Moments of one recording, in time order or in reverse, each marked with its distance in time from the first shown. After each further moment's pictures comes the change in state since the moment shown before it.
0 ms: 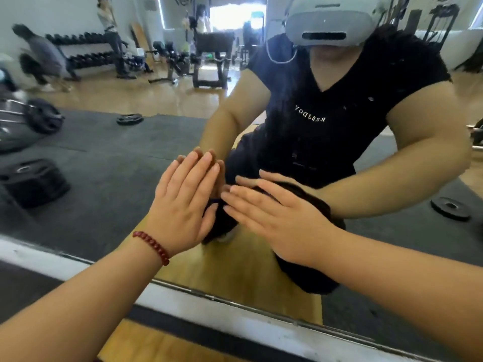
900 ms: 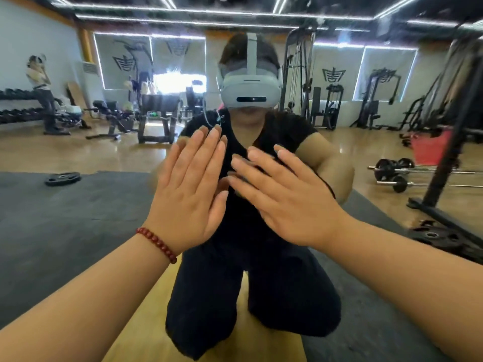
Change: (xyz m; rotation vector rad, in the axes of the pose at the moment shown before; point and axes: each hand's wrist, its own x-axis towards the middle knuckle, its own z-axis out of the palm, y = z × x) left_hand 0.103 -0.036 -0.031 -0.184 0.328 0.055; right_hand 0.040 0.077 -0.059 -0.063 0.175 0.281
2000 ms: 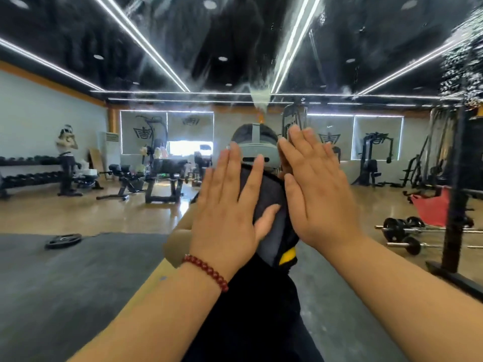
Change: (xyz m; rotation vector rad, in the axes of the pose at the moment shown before) left_hand 0.129 0.058 0.020 0.099 0.099 -0.180; right_hand 0.029 0.108 -0.038 0.320 0.339 0.540
